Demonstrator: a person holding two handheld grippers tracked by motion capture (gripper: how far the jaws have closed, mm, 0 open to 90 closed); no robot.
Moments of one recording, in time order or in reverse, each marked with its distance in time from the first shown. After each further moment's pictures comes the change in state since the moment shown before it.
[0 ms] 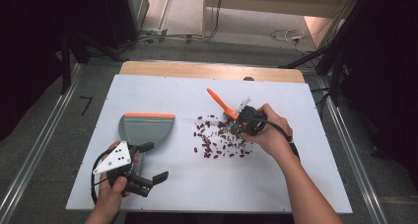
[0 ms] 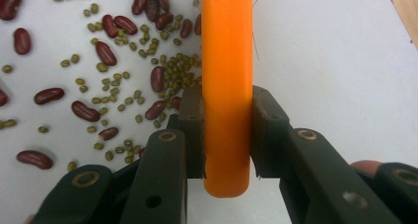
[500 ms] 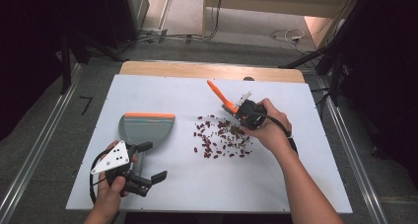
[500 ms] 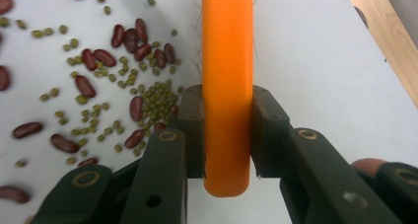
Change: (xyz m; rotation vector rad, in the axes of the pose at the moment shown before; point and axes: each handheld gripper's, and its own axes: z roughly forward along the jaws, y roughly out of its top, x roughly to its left) left arm 0.002 0.000 -0.003 -0.005 0.007 -0.004; right arm -0.011 0.011 0.000 -0.044 -0.025 0.014
